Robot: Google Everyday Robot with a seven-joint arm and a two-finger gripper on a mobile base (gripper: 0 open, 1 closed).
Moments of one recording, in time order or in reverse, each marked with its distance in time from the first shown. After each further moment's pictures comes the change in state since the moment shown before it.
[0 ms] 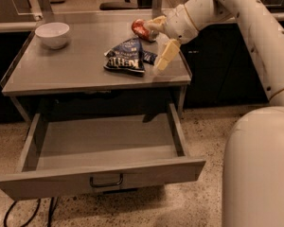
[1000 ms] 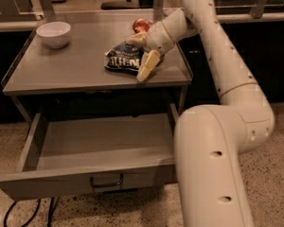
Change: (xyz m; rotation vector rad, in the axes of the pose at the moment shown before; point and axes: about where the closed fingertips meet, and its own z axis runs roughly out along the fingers) arm 0.026 -0.026 0.083 -0.128 -0.098 0.013
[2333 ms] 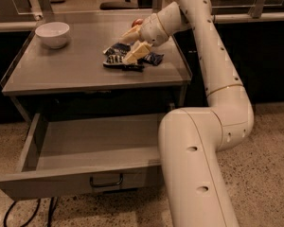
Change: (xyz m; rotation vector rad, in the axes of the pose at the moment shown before) arm -0.017 -0.040 0.000 0.101 -0.013 -0.051
